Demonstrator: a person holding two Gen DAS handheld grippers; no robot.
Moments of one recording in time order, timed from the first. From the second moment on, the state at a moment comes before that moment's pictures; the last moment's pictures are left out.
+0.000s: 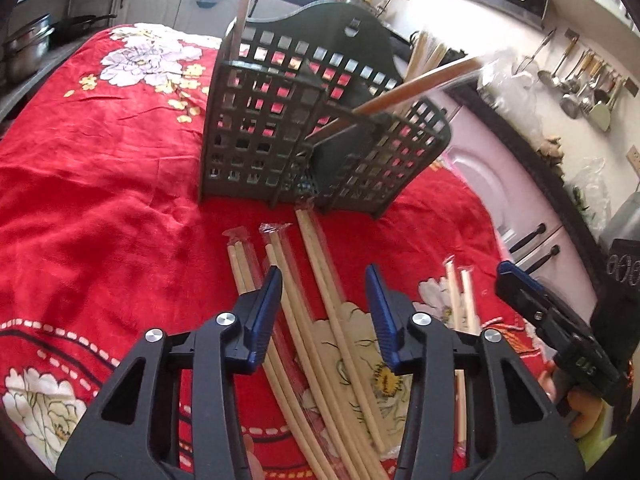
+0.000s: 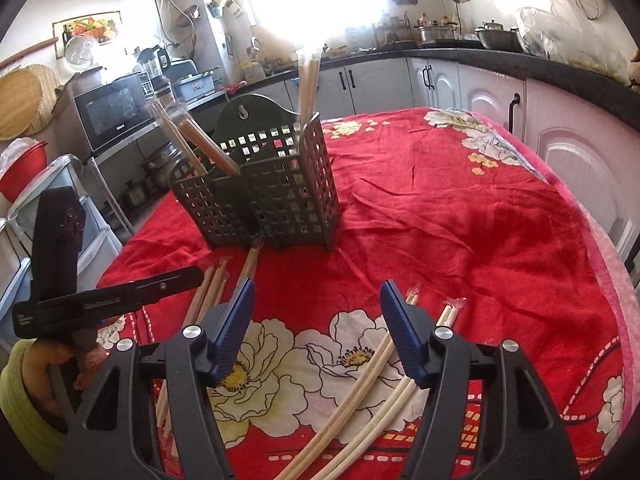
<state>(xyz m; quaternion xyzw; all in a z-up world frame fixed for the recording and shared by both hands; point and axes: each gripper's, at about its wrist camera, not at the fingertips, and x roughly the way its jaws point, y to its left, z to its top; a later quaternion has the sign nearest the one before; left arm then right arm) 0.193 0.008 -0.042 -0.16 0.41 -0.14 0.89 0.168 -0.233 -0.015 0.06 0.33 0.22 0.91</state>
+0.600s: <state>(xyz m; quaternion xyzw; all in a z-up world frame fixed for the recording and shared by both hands) 0.239 0.005 -0.064 -0.15 0.45 -0.10 0.87 0.207 -0.247 -0.049 0.07 0.42 0.17 0.89</state>
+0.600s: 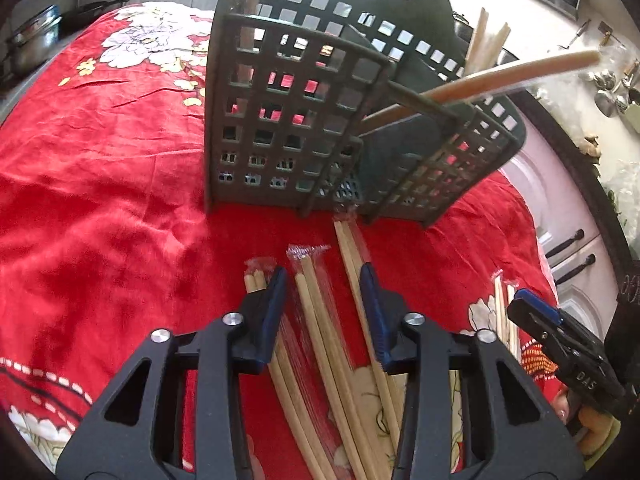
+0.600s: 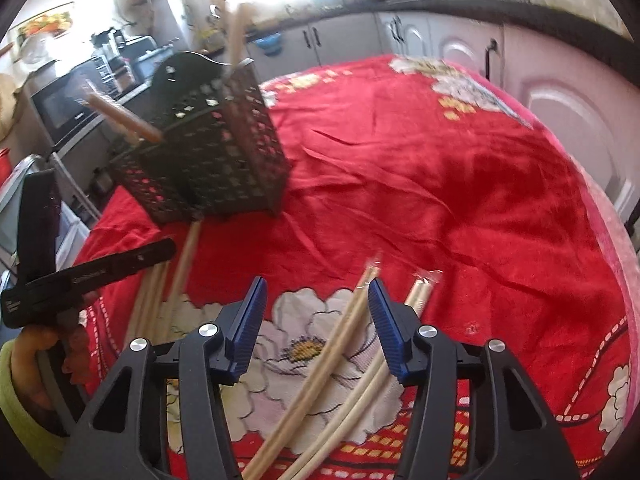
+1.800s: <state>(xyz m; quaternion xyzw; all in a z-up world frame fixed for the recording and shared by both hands) 0.207 0.059 -0.006 -0.23 0.38 -0.15 0.88 0.220 -0.238 -0.011 0.11 0.36 0.24 0.90</state>
